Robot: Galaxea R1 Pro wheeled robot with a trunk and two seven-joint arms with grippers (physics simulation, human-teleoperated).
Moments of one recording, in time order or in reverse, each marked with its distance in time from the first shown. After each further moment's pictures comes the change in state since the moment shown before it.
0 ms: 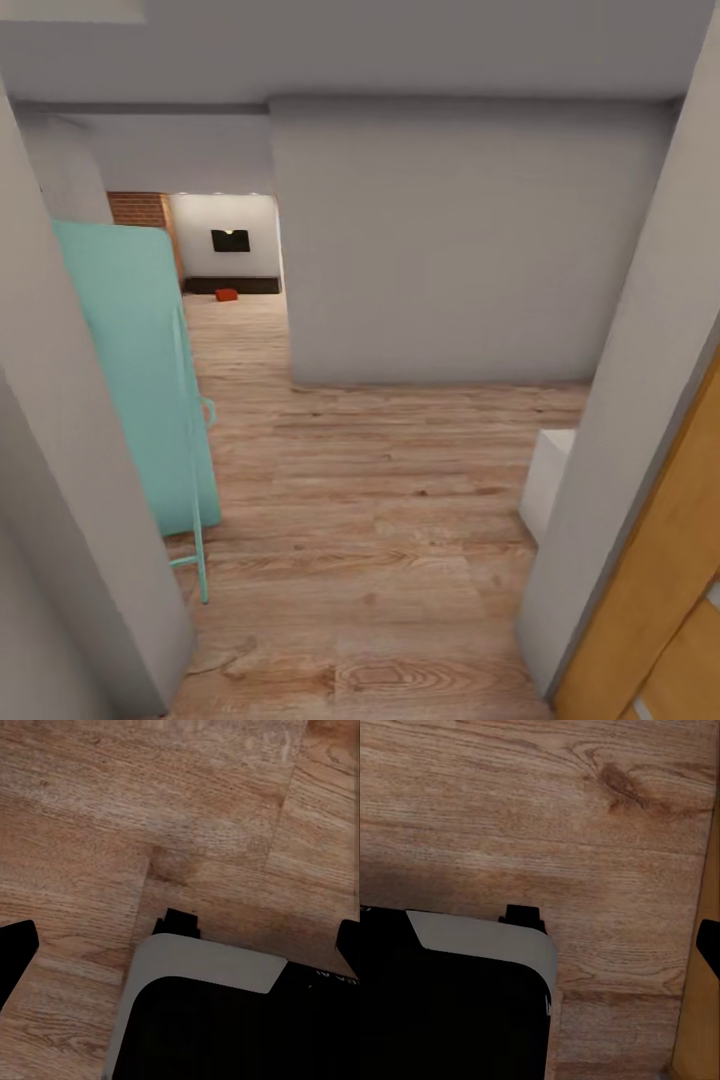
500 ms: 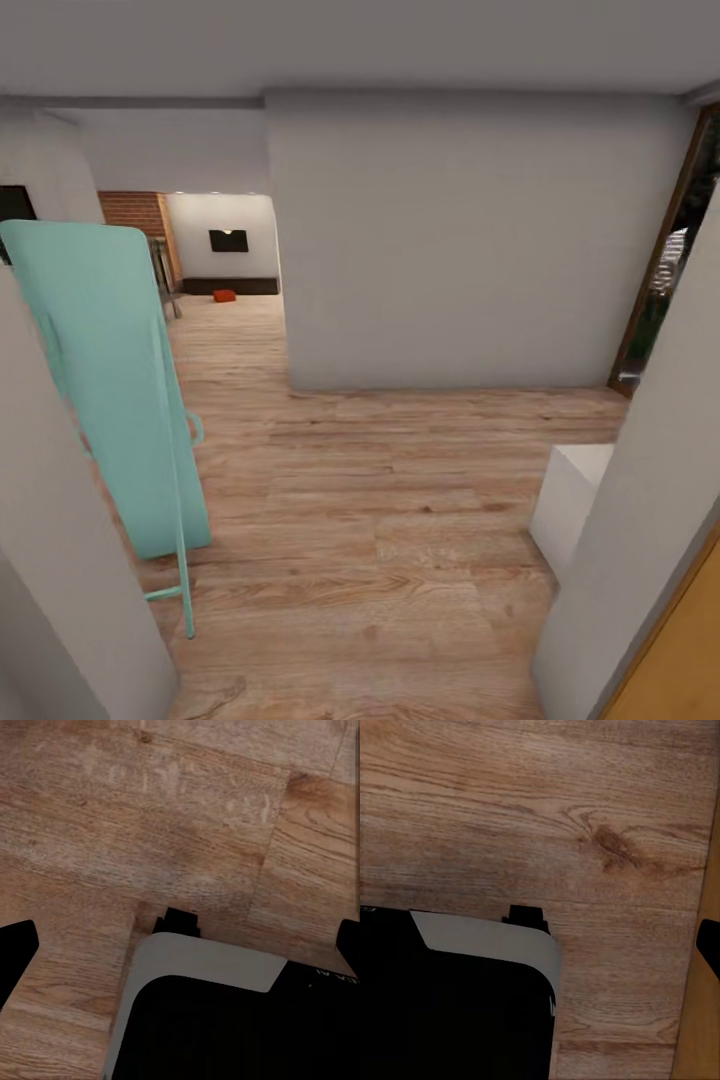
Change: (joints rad) left arm 0.000 0.000 0.000 0.000 0.000 0.003 0.000; right arm 0.000 0.005 0.000 0.000 -0.001 0.000 0.000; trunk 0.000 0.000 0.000
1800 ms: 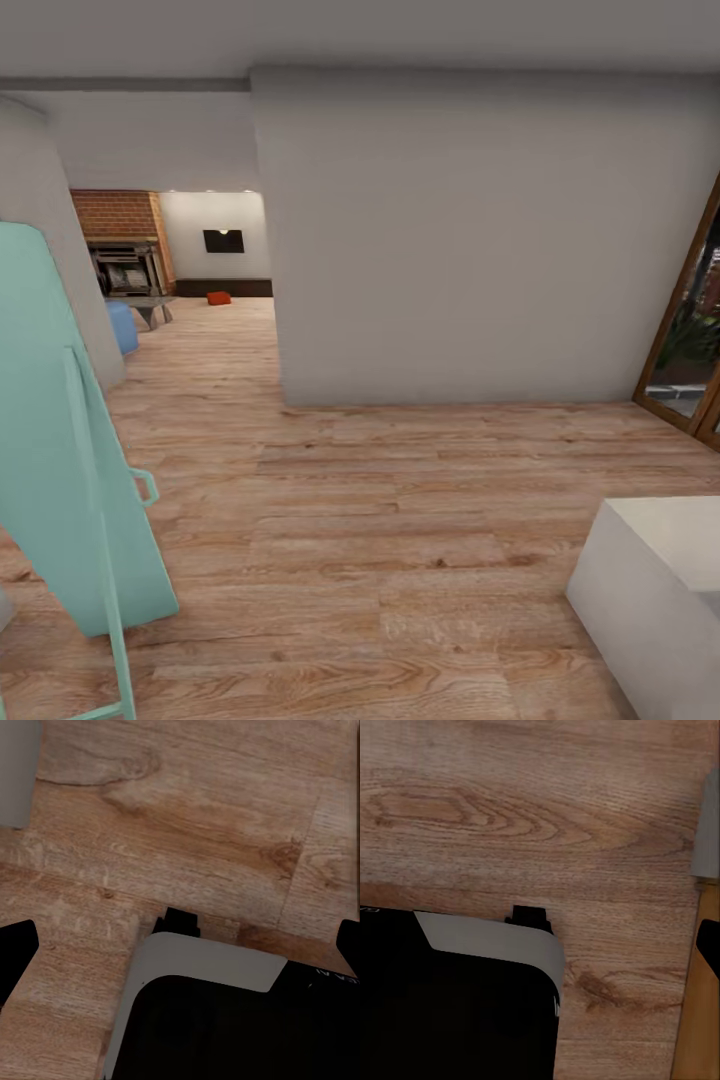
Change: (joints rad) left arm 0.000 0.000 0.000 0.000 0.000 0.000 0.000; right arm 0.000 0.004 -0.004 0.000 0.001 -0.001 0.000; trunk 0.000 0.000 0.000
